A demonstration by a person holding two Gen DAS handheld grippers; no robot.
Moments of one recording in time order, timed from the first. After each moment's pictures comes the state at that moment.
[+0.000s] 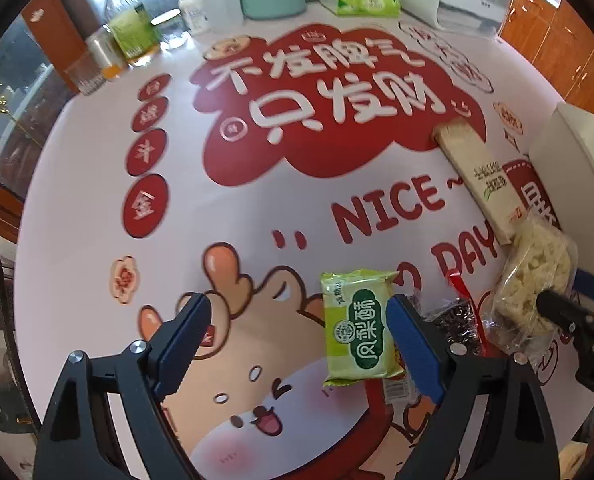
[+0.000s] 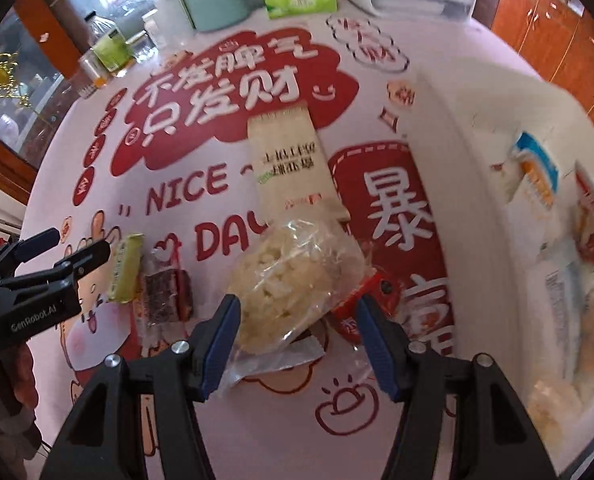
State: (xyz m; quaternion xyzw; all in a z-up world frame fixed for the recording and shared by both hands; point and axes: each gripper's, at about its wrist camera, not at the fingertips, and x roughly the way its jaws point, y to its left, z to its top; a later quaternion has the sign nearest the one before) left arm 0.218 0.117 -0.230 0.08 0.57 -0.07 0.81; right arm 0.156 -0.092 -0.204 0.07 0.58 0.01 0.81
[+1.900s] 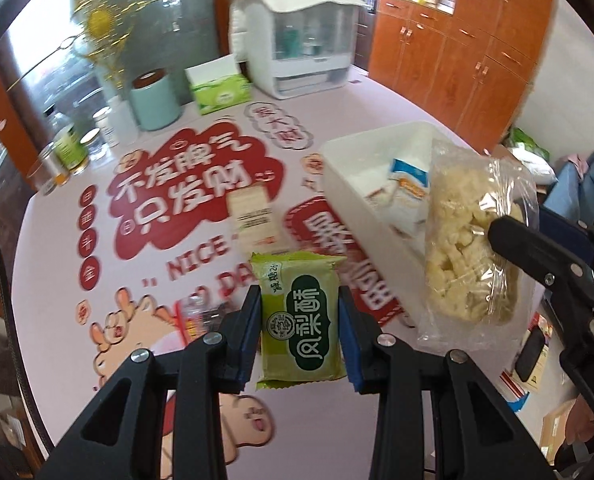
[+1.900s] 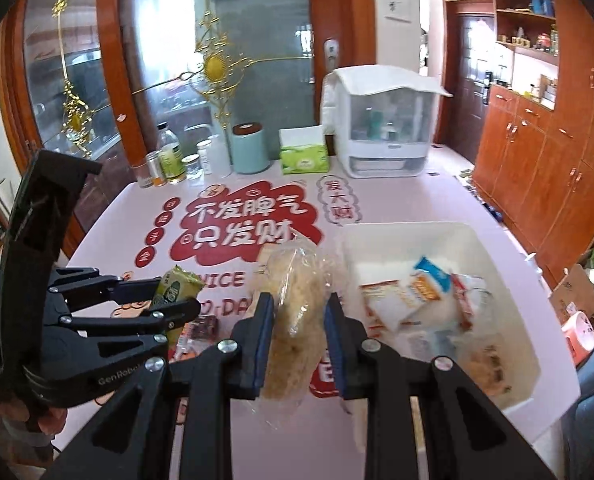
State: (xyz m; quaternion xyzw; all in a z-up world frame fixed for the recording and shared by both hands) left arm 0.090 -0.028 -0.084 0.10 0.48 -0.21 0.85; right arm 0.023 -0.152 -0.041 0.02 0.36 0.01 0.93
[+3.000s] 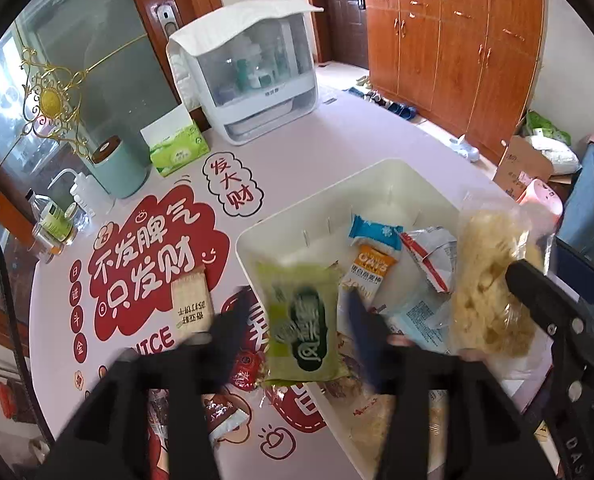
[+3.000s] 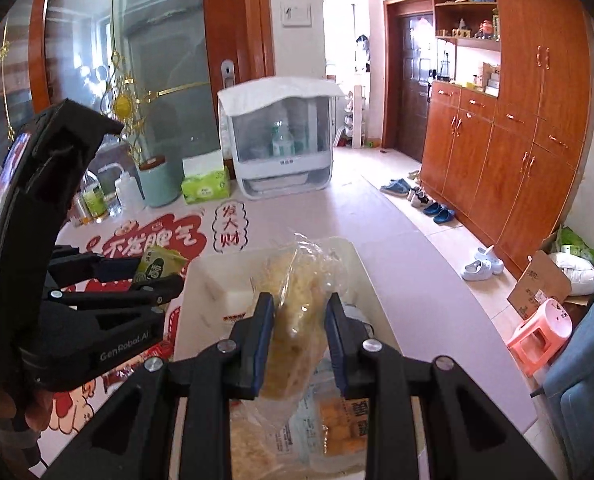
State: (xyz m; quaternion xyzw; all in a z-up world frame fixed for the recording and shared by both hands) left arm 0.141 -0.206 -0.073 0.17 0.44 -0.17 0.86; right arm 0.049 -0.310 -0.055 0.04 0.35 -0.05 0.93
